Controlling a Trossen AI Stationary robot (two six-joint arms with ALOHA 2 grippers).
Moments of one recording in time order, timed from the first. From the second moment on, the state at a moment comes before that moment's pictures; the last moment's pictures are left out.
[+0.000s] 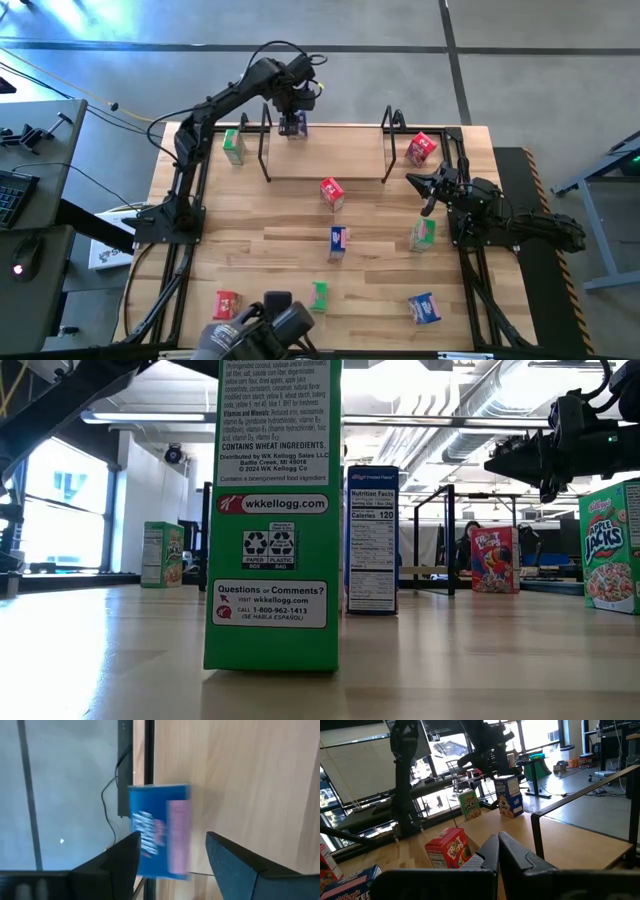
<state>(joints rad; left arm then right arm) 0.70 2.12 2.19 -1.33 -0.08 0.71 -0.25 0.01 0.01 0.05 0.20 0.23</state>
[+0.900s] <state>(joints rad) 0.53 1.98 1.97 -1.24 0.04 0.45 -0.25 0.01 0.01 0.05 0.20 0.23</state>
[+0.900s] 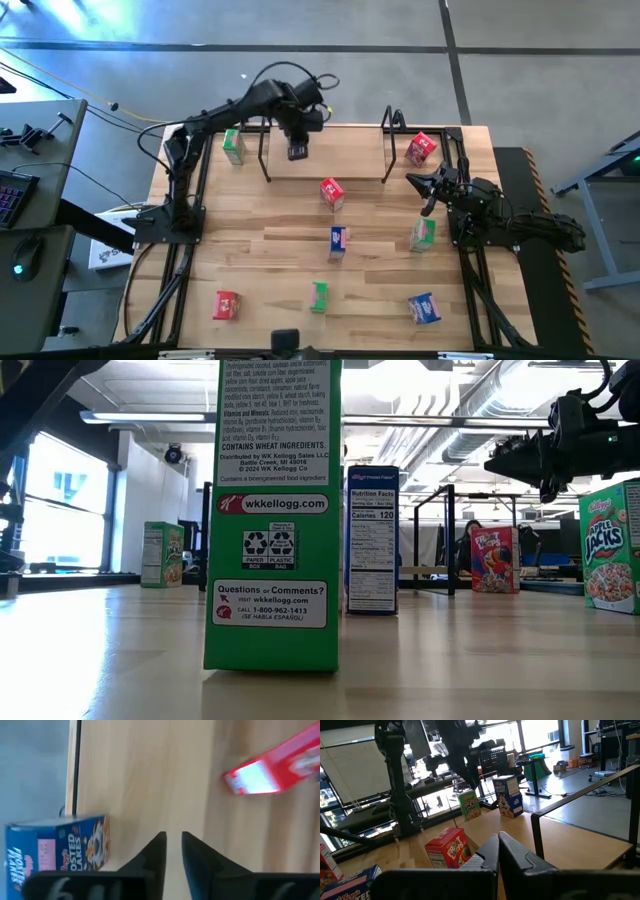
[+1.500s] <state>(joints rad) 0.57 1.98 1.66 -0.99 -0.19 0.33 -0.25 0.01 0.01 0.05 0.20 0.23</state>
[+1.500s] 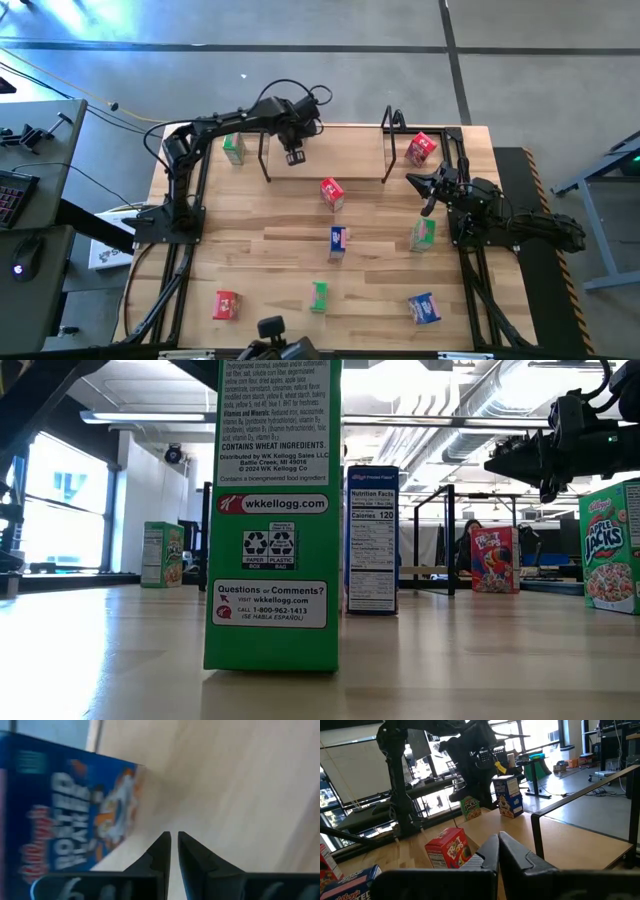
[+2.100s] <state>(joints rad) 0.58 1.98 1.66 -0.97 -0.35 0.27 -0.25 0.01 0.01 0.05 0.20 0.23</state>
